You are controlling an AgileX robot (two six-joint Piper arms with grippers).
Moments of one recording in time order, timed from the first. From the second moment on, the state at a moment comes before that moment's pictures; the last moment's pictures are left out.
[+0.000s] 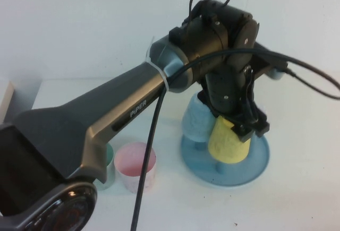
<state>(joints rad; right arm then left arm) 0.05 -0.01 0.03 -0.04 0.42 -0.07 -0.77 2.15 -2.10 -0.05 1.28 0.13</state>
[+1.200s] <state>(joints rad) 0.05 -0.01 0.03 -0.03 0.42 -0.07 -0.77 1.89 -1.94 -0.13 1.29 0.02</state>
